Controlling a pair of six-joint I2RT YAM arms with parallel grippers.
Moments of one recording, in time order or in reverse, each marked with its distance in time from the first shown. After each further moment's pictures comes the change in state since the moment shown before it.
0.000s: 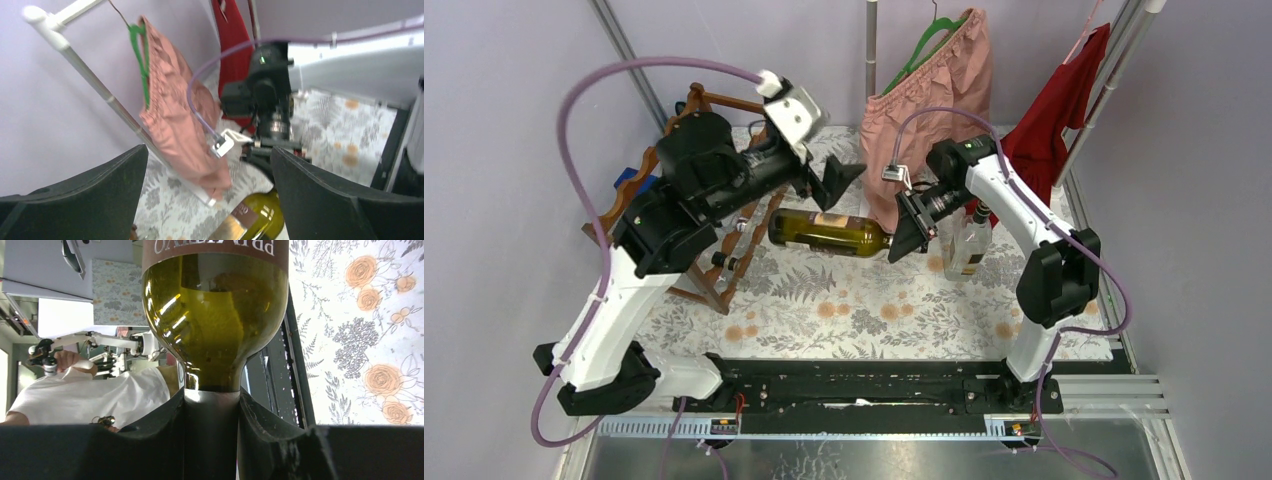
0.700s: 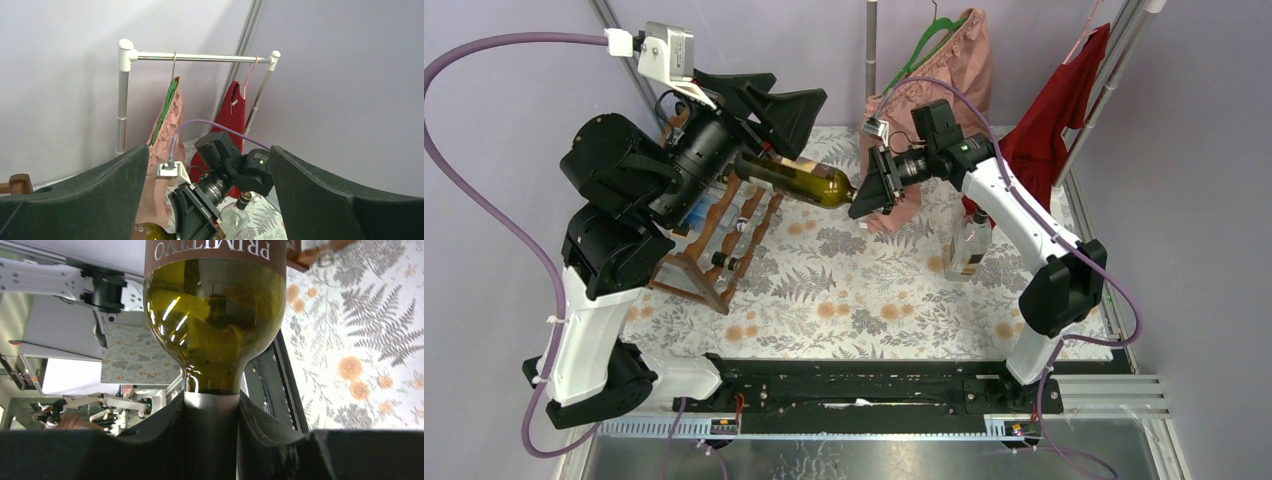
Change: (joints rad) left arm 0.000 -0.011 0.217 0.106 -0.309 -0.532; right arm 0.072 -0.057 0.066 0.729 0.015 0.795
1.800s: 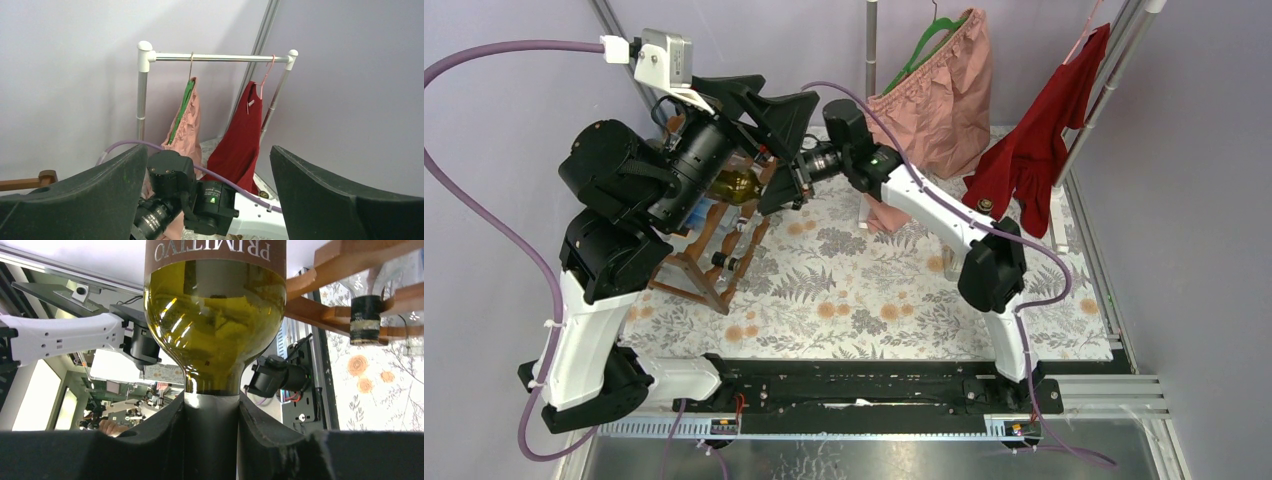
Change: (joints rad) left arm 0.000 -0.027 -0.039 0.013 -0.050 0.050; right arm 0.280 0.344 0.299 0.655 0.055 0.669
